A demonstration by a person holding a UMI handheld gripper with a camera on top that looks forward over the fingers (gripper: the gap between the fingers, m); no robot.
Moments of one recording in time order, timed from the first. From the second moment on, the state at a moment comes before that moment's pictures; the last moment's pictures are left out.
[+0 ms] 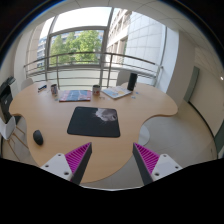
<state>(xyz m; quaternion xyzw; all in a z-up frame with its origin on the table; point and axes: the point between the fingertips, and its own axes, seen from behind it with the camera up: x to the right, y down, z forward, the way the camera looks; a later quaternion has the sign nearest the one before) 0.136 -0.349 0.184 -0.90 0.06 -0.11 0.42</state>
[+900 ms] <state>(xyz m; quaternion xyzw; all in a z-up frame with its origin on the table) -0.191 -0.273 0.013 -0.91 -0.03 0.00 0.40</state>
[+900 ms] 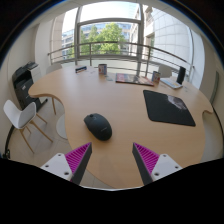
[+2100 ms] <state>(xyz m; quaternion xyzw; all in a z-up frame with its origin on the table) -0.189 -0.087 0.193 -0.82 -0.01 0.04 0.57</state>
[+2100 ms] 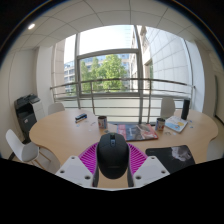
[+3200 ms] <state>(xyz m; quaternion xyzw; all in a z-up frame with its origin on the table) 0.088 -0.112 0.106 -0.89 0.04 -0.06 0.44</state>
